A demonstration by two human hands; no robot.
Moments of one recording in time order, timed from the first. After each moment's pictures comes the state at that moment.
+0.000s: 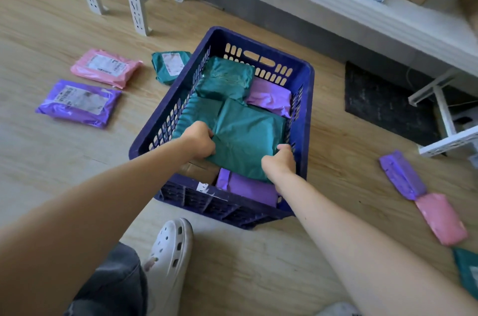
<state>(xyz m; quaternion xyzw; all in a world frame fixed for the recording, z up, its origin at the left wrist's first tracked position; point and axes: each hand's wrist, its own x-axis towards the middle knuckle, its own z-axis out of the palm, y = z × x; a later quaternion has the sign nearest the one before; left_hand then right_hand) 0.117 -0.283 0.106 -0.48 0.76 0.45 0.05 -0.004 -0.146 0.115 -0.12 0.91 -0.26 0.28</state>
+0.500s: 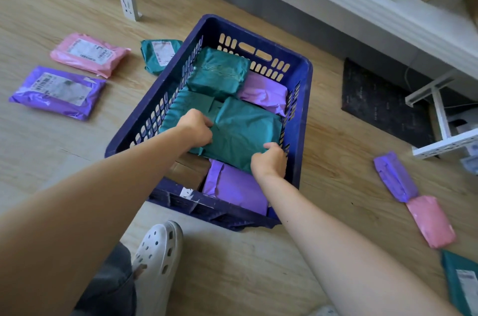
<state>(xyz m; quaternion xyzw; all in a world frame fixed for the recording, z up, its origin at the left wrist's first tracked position) 0.087 -0.297 0.097 -0.50 0.73 0.46 0.01 -0.015 -0.163 0.091 -0.11 0.93 -0.26 0.22</state>
